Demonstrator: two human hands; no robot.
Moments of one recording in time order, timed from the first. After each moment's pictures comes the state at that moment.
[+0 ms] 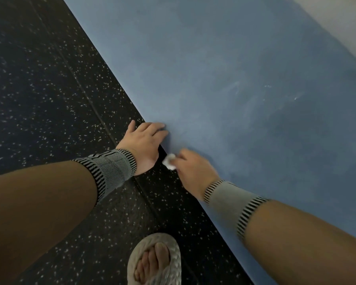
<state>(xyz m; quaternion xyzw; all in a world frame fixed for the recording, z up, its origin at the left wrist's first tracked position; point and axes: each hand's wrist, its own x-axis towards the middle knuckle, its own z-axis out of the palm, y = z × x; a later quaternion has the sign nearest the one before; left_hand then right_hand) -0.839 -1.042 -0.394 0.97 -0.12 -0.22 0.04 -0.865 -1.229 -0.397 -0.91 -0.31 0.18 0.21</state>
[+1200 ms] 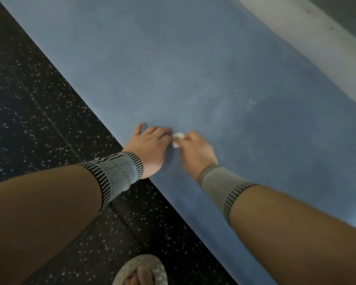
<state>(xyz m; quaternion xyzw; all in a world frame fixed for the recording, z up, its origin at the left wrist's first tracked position) -0.798 -1.107 -0.389 0.96 -0.21 -0.20 0.07 -0.805 -1.265 -0.408 -0.97 -0.07 0.14 0.21</state>
